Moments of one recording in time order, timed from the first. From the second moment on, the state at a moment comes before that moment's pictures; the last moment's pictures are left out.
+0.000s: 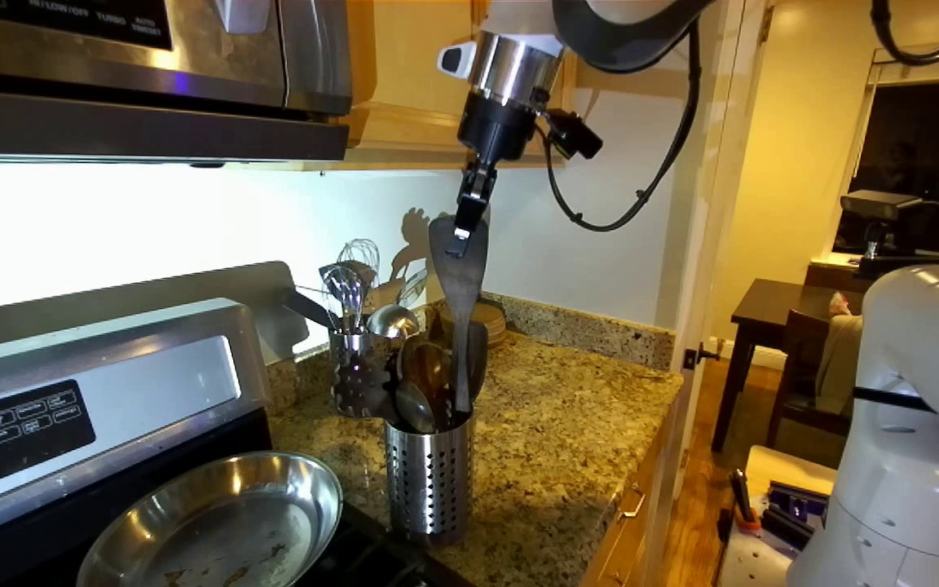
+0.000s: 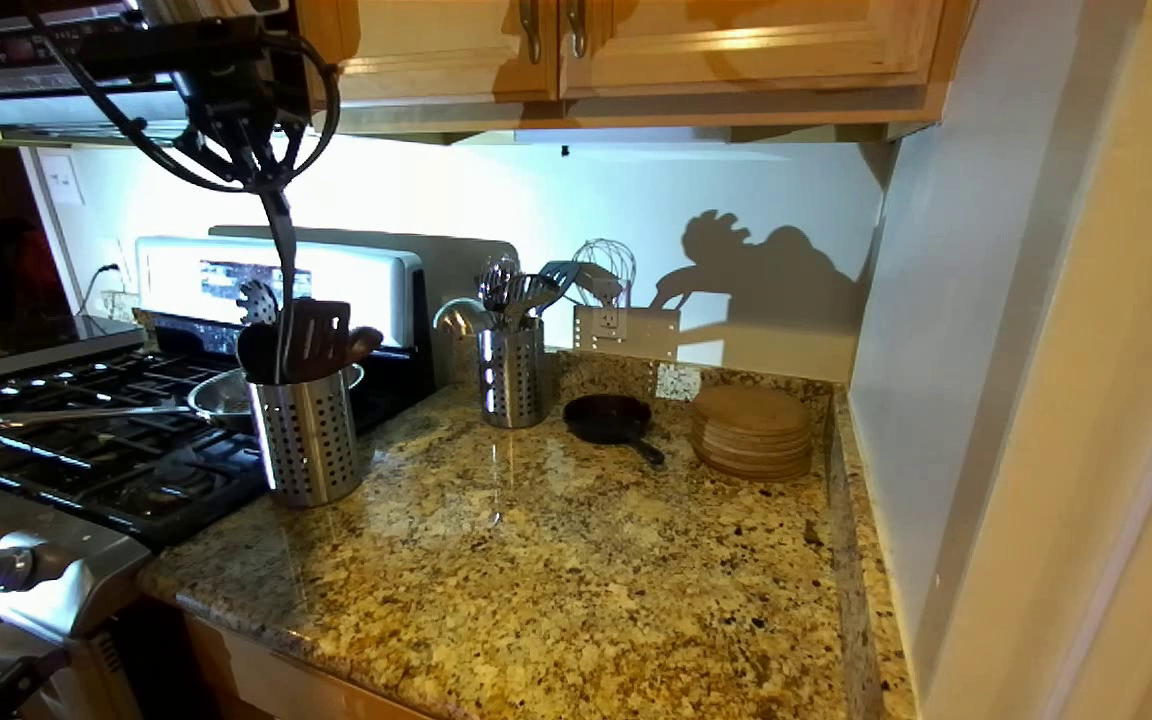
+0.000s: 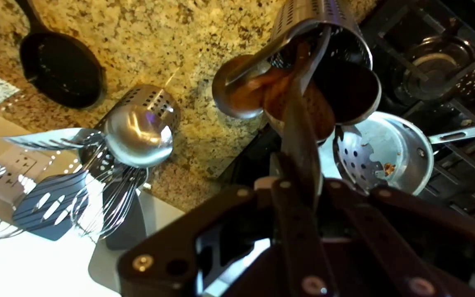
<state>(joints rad) 0.18 -0.50 0.12 -2.37 -0.02 2.24 -0.31</state>
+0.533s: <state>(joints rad) 0.16 -0.69 0.06 -2.33 -0.04 2.20 -0.31</state>
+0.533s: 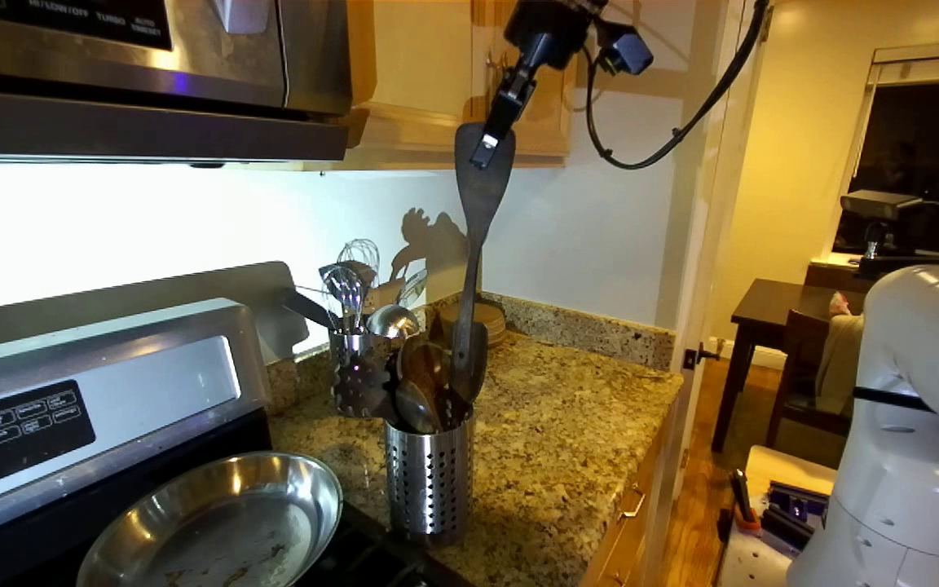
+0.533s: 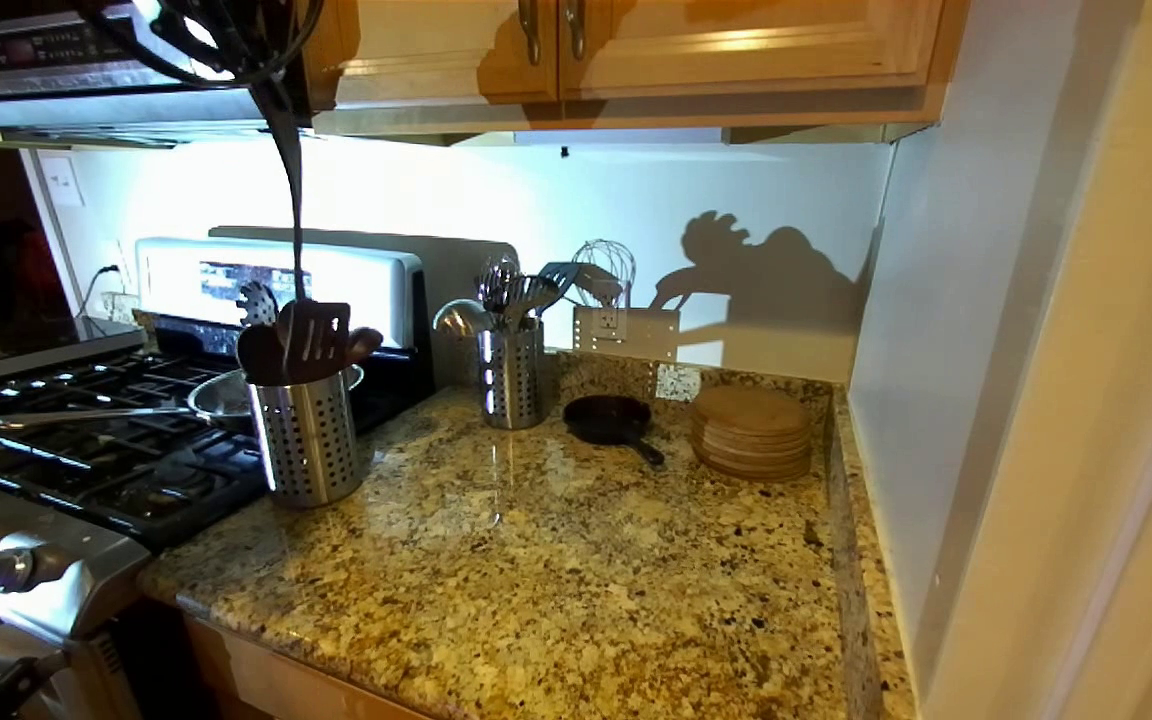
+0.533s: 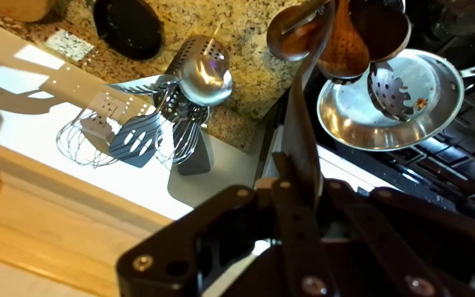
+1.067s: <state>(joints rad) 0.10 -0.82 -0.01 -2.33 -0.04 2.20 -0.30</state>
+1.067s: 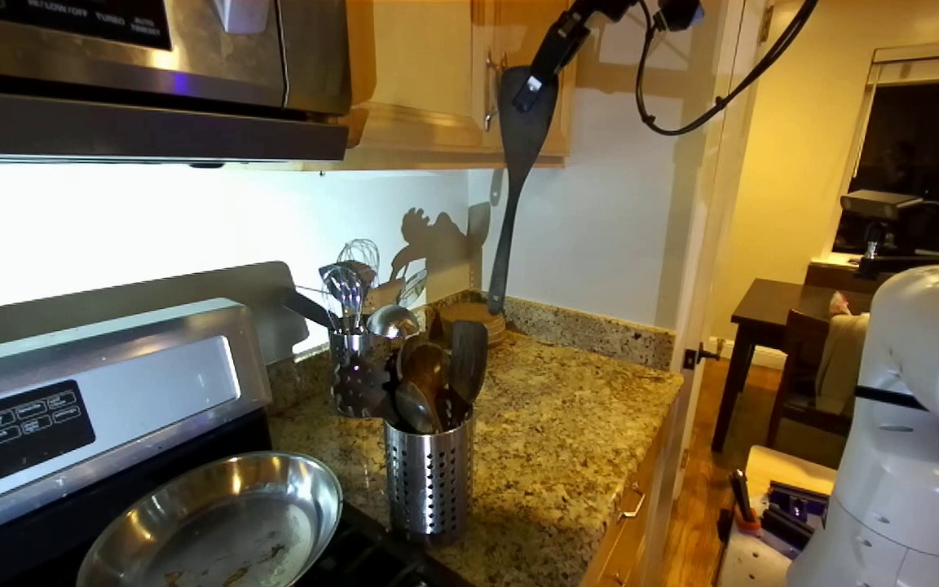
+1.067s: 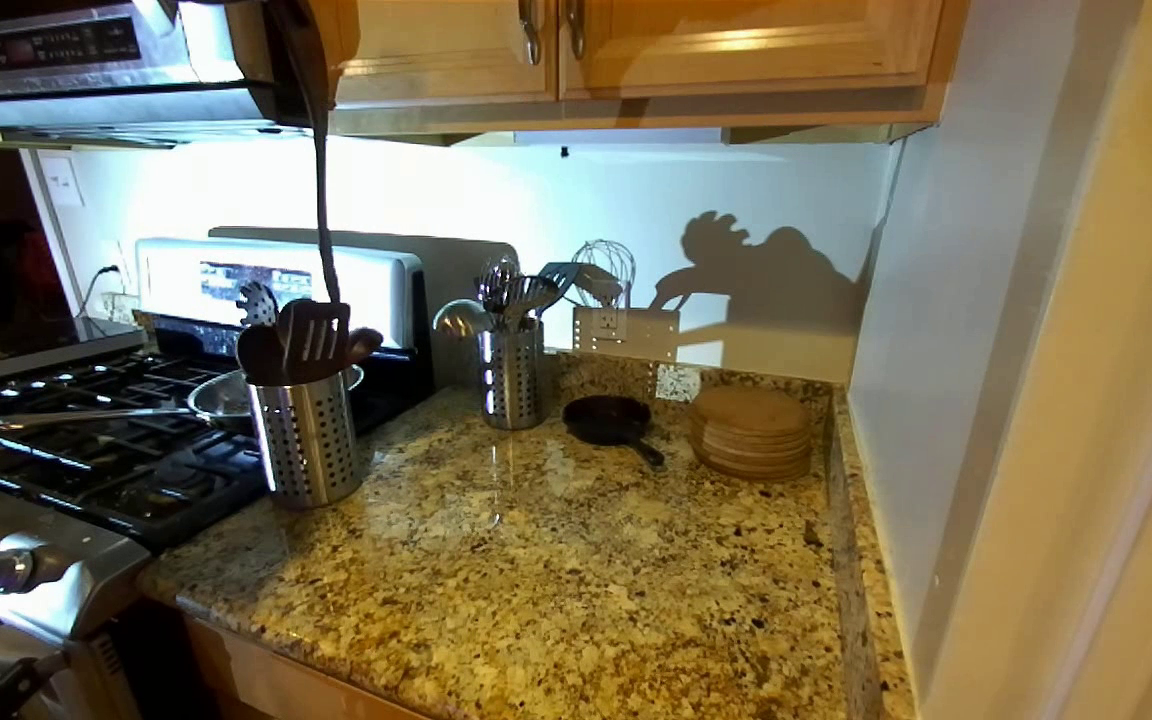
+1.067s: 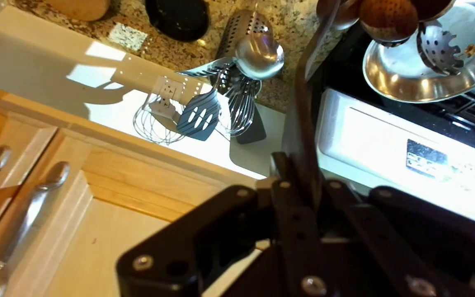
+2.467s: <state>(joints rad) 0.05 -0.51 -0.27 -2.47 0.32 2.29 -0.36</state>
